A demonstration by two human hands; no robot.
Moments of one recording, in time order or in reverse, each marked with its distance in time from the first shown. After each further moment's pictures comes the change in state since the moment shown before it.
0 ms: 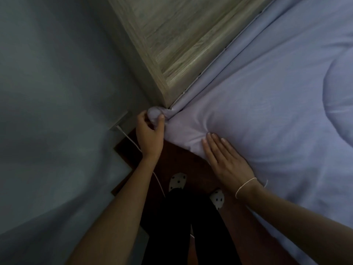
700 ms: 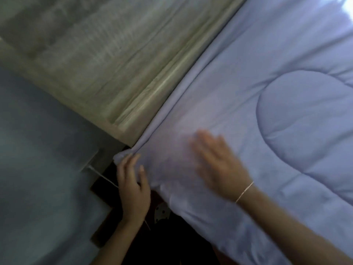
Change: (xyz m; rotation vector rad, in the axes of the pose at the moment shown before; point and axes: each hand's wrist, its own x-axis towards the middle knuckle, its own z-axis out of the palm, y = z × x) left_hand -0.072 0.054 -0.005 0.191 -0.080 0.413; right_hand 0.011 0.077 -0.083 0.366 0.246 0.201
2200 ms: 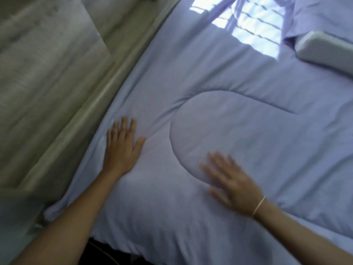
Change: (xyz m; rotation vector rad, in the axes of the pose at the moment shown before) left_hand 0.123 0.117 0.161 0.612 -0.546 0.442; right_hand -0.135 0.162 -0.083 -0.153 -0.040 0.107
